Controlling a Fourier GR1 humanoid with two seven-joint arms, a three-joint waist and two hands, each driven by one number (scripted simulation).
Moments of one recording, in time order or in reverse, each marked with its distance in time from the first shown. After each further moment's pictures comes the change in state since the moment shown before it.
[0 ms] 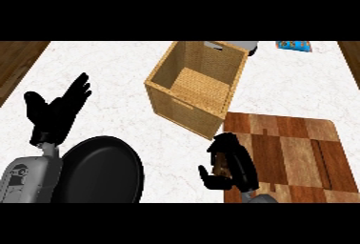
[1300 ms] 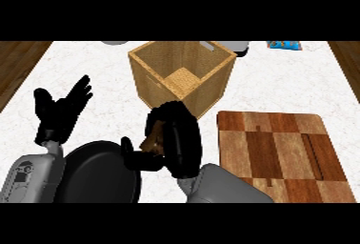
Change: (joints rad) left arm -0.016 -0.007 0.002 0.055 -0.021 0.028 0.017; right arm -0.527 0.039 0.430 -0.247 0.128 -0.339 0.951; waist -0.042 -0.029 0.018
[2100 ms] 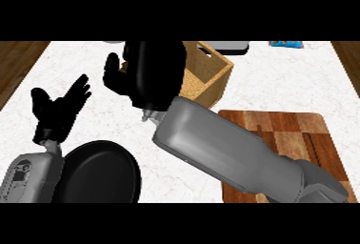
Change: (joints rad) left arm -0.008 0.007 0.011 0.016 0.006 -0.008 -0.017; right arm -0.578 -0.008 -0.143 0.255 0.204 0.224 0.464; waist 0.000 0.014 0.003
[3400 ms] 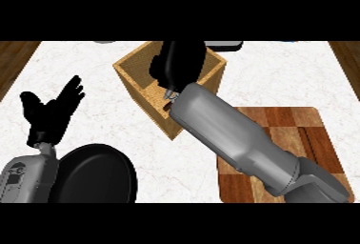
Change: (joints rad) left arm 0.016 0.009 0.033 0.011 0.011 0.002 -0.038; right arm 0.003 -0.003 -0.019 0.282 0.041 -0.171 0.019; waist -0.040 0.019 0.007
